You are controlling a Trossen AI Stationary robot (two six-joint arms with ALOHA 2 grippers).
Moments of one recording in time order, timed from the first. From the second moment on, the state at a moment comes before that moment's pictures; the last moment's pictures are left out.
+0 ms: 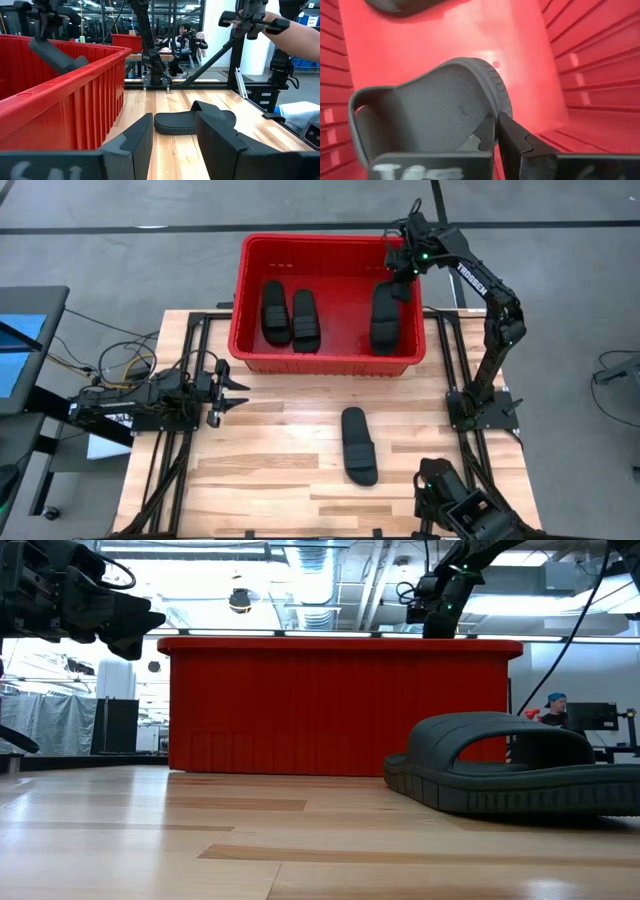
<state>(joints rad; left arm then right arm) 0.10 0.01 0.01 0.06 0.14 -0.02 -1.01 1.80 1.87 -1.20 -0.24 -0.77</state>
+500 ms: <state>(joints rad) 0.10 0.01 0.01 0.06 0.14 -0.02 -1.02 1.80 1.72 -1.07 -0.23 -0.79</state>
